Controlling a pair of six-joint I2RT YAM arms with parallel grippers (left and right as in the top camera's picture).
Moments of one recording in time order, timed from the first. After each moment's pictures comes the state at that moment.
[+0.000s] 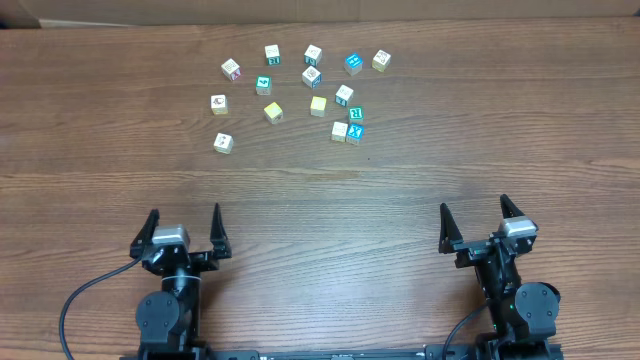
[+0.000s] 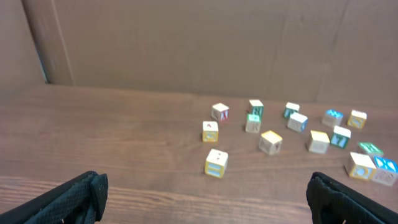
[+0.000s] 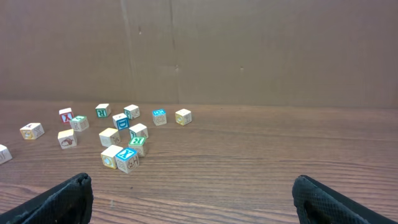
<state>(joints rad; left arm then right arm) -0.03 0.02 0.01 -0.04 -0.11 -0.07 0.07 0.01 0.02 -0.03 -0.08 0.04</state>
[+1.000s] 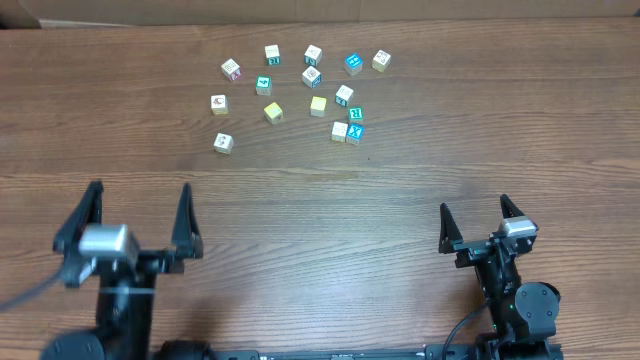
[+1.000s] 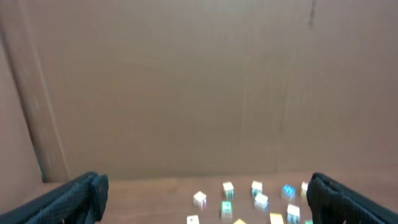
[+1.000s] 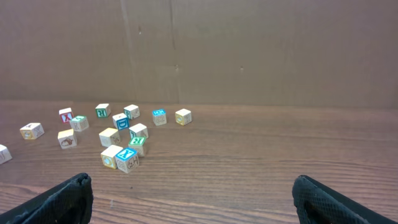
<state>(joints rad) -0.03 0.36 0.82 -0.36 0.02 0.00 0.07 0.01 0.02 -0.03 -0.08 0.04</state>
